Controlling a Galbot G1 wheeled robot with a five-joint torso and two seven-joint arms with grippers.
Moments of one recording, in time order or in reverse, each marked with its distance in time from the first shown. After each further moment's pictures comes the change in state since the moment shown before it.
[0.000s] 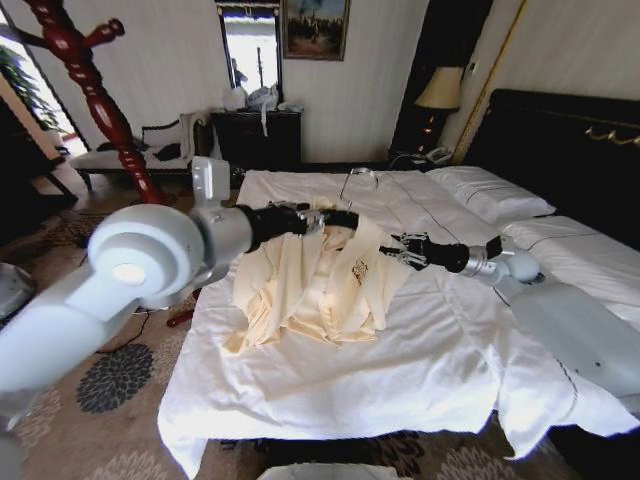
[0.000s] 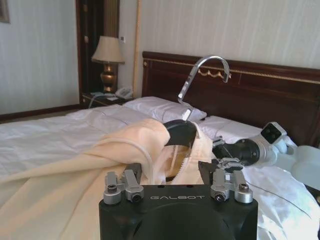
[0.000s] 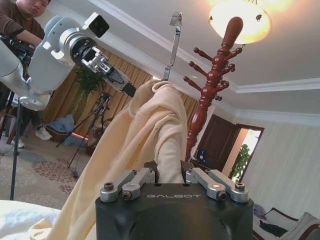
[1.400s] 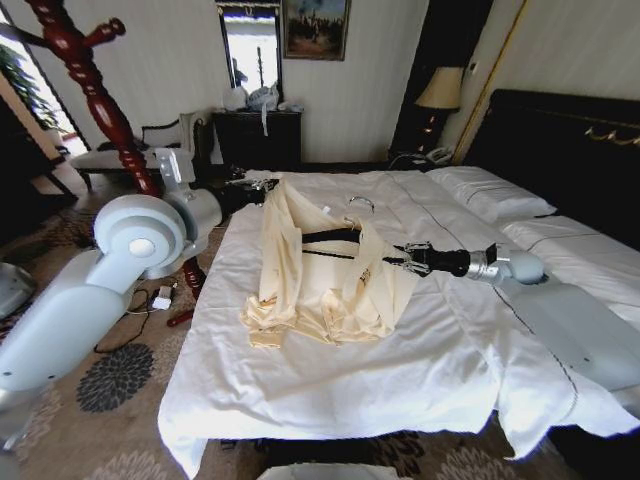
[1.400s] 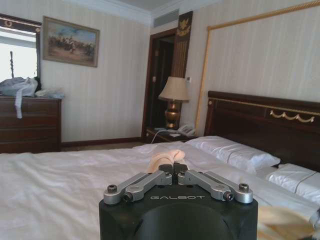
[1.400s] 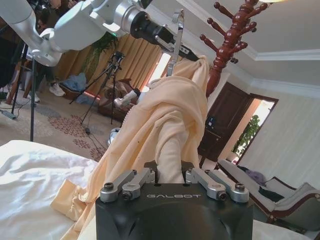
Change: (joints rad) left arm 0.068 -0.084 -0.044 0.248 0.344 -0.102 0.078; right arm 0.002 0.001 0.001 -0.108 -0.166 0.046 -0.086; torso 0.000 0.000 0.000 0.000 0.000
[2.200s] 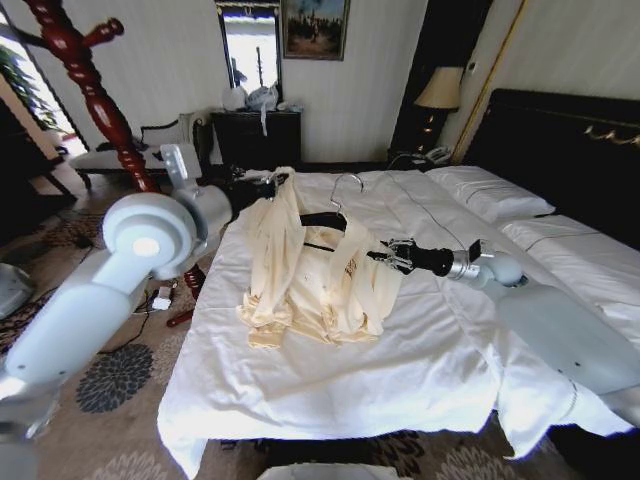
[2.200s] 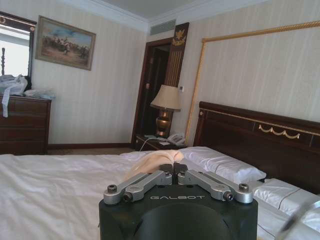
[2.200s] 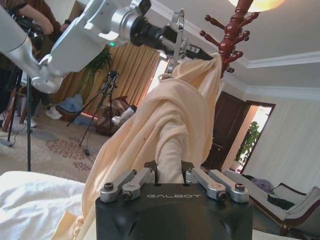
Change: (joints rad) left arm -0.092 -0.072 0.052 0.015 -0.078 -0.034 -0.084; right arm -0.023 0.015 -0.031 0.095 0.043 -0.059 0.092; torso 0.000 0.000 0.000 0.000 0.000
